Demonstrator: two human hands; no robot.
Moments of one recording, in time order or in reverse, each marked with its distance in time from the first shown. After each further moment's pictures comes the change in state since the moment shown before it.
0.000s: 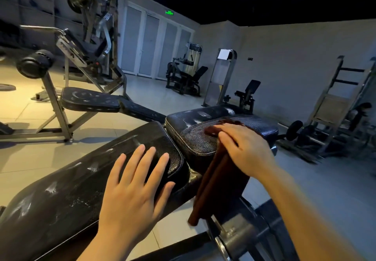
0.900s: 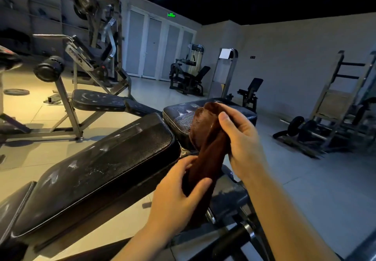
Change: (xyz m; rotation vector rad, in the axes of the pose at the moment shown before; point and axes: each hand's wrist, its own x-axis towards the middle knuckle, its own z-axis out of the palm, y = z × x) left_hand -0.020 0.098 -0.061 -1.037 -0.163 -0.328; right_hand -0.071 -0.046 -0.031 1.398 0.249 0.168
